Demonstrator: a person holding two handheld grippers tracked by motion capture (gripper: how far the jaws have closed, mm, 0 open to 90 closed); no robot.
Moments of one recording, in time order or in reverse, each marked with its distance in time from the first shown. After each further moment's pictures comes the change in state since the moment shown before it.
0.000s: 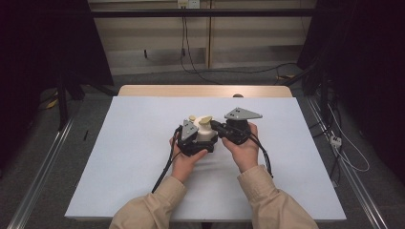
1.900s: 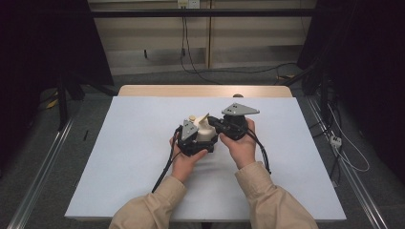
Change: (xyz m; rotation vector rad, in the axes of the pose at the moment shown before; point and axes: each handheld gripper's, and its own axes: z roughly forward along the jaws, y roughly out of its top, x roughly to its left) left arm 0.000 0.000 0.000 0.003 -0.001 -0.001; right arm 0.000 0.011 0.007 -0.009 -0.001 -0.007
